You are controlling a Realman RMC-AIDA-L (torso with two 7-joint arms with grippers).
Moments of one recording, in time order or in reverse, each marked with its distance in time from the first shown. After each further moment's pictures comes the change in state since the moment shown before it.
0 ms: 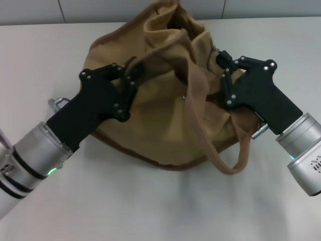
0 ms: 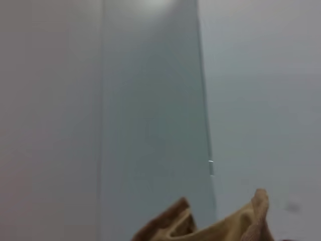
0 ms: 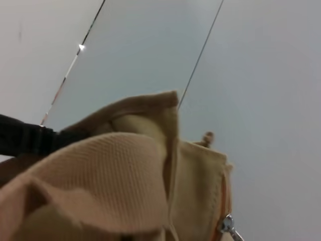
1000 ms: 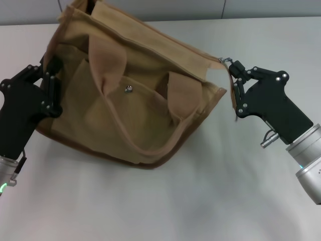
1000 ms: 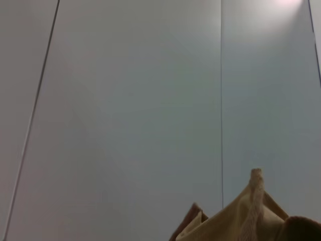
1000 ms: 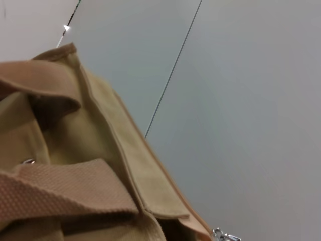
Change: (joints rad) left arm 0.186 0.006 -0.234 0.033 -0.007 0.067 -0.012; right arm -0.054 0.000 0.003 -0.014 0.008 -0.001 -0.001
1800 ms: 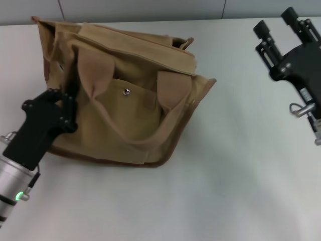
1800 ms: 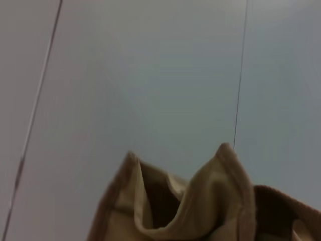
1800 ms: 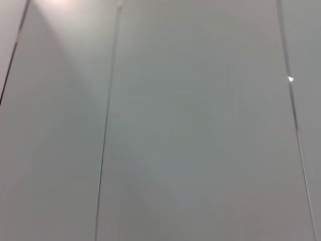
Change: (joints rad) left arm 0.010 -0.004 0.019 -0.041 0.007 -0.171 -0.026; right arm 0.005 -0.007 0.141 -0.025 -0.002 -0.189 0.399
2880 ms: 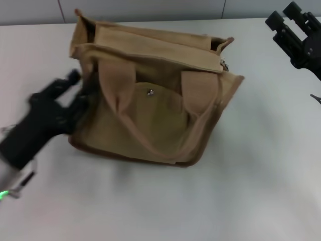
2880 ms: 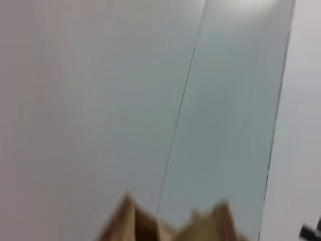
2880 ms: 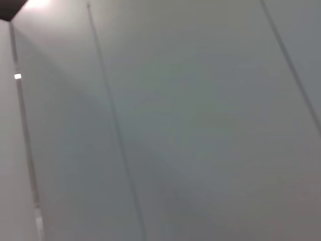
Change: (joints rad) left arm -0.011 0.010 0.017 0.152 0.148 0.131 -0.287; right arm 0.048 -0.005 -0.112 -0.332 -0.007 -0.016 0.635
